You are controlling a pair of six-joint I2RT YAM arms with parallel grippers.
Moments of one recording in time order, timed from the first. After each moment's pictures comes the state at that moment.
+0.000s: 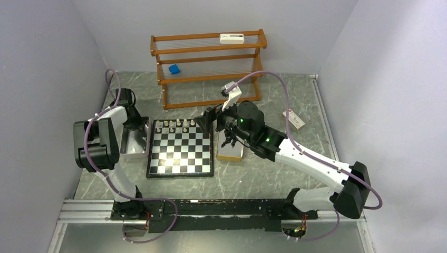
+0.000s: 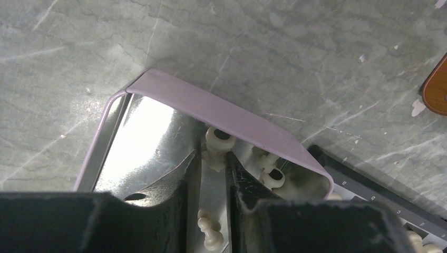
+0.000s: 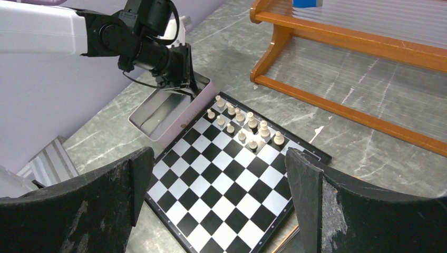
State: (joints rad) left arm 0.15 1.78 1.07 -0.36 -0.10 -0.43; right arm 0.94 1.26 1.06 0.08 0.12 0.26
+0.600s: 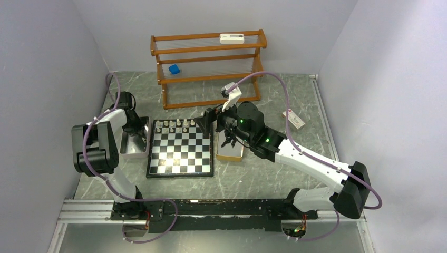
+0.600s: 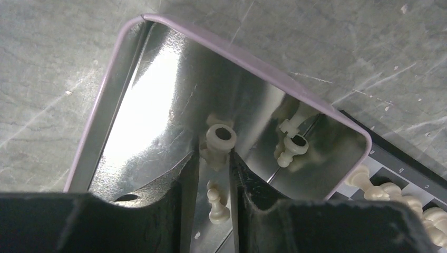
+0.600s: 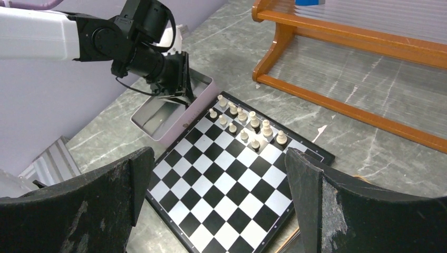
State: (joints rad) left arm 0.15 1.73 1.02 -0.42 -0.10 -0.44; right arm 0.94 1.26 1.04 0.09 0.12 0.27
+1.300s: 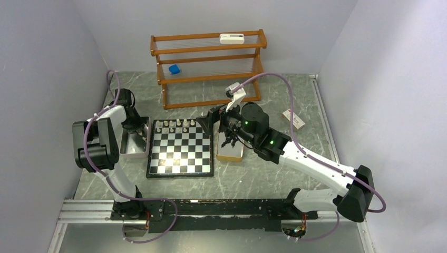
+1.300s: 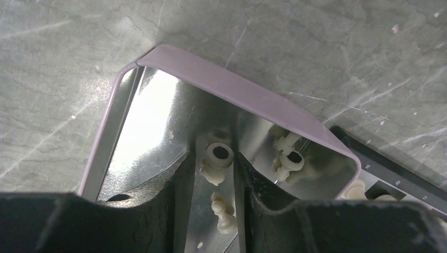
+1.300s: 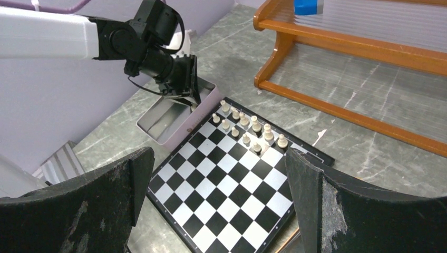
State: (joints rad) left arm 0.15 1.78 1.09 -0.45 -0.09 -0.40; right arm 0.94 1.21 1.03 0.10 0.12 0.27
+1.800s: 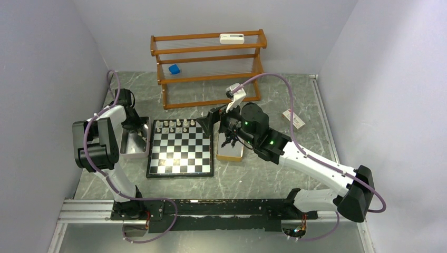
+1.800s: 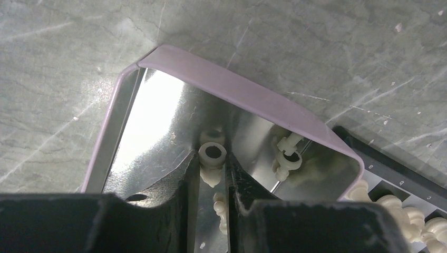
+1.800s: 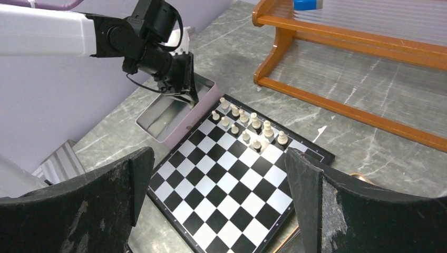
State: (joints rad) left arm 0.16 1.79 1.09 -0.45 -0.09 -0.39; right arm 0.94 1.21 1.02 0.09 0.12 0.28
